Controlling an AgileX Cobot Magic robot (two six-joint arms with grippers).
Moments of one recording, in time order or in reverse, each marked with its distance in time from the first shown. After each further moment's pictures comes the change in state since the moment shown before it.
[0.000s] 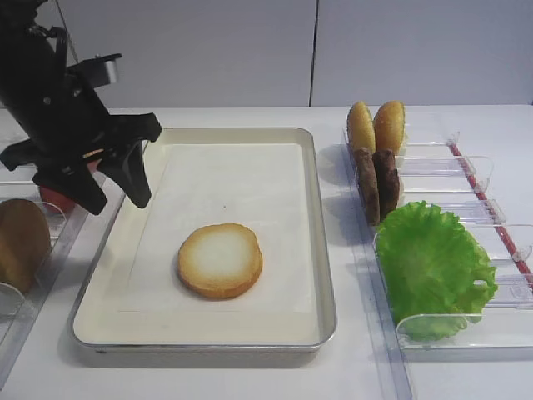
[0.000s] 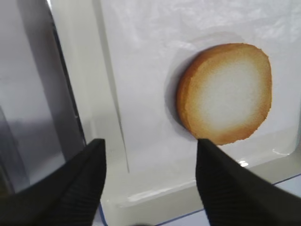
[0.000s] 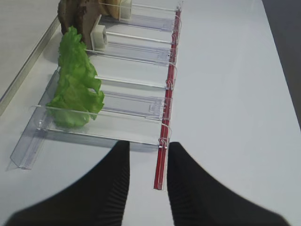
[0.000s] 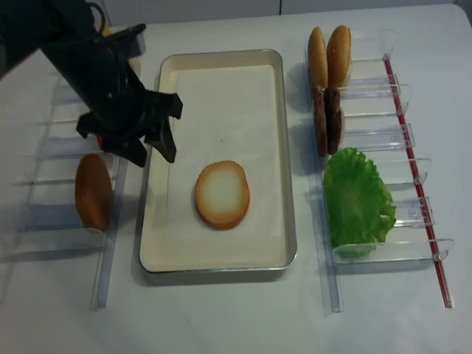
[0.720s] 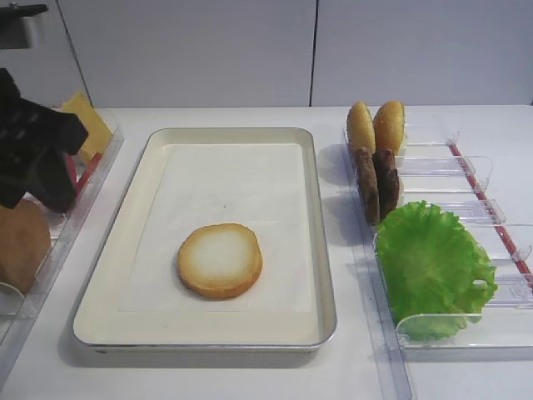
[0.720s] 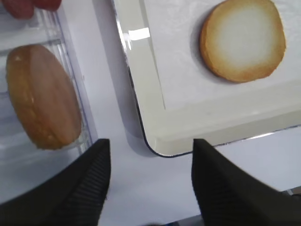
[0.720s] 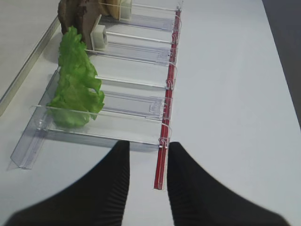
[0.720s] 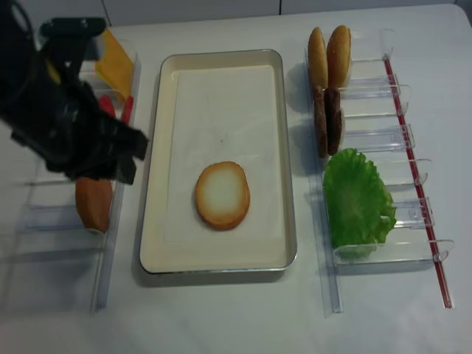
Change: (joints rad) left arm -0.077 -0.409 0.196 0.220 0.018 -0.091; right arm 0.000 0.000 0.000 0.000 0.000 0.002
